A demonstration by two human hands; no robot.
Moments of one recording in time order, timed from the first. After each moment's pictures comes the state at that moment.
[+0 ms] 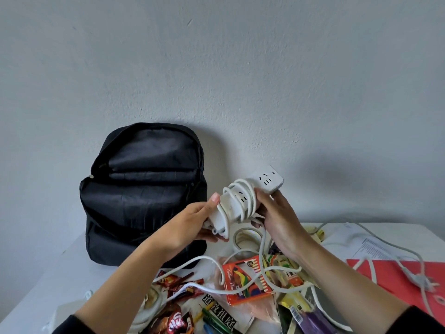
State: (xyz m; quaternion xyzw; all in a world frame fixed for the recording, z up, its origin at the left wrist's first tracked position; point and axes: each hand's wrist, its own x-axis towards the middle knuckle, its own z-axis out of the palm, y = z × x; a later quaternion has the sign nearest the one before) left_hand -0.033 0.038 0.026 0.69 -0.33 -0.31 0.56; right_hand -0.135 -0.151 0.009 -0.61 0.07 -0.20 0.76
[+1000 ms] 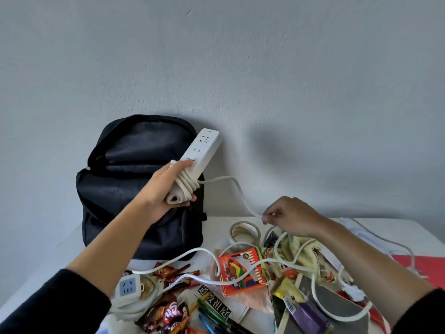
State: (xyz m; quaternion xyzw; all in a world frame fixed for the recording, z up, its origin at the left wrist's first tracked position) left_hand 0.008 0.046 0.061 0.65 -0.18 -0.22 0.70; right_hand -0.152 -0.203 0.020 -0.96 0.16 0.00 0.23
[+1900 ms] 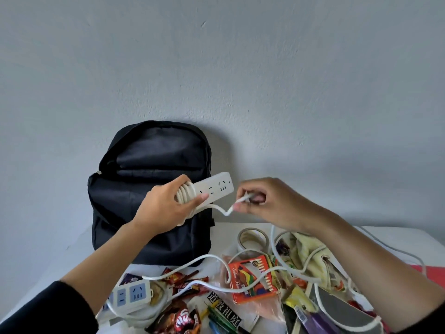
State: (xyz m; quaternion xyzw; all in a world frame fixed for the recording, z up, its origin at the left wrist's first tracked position) left_hand 0.015 0.082 0.042 0.88 -0.33 0.09 0.34; right_hand -0.144 -0.132 0.086 -0.93 -0.07 -0.12 0.33
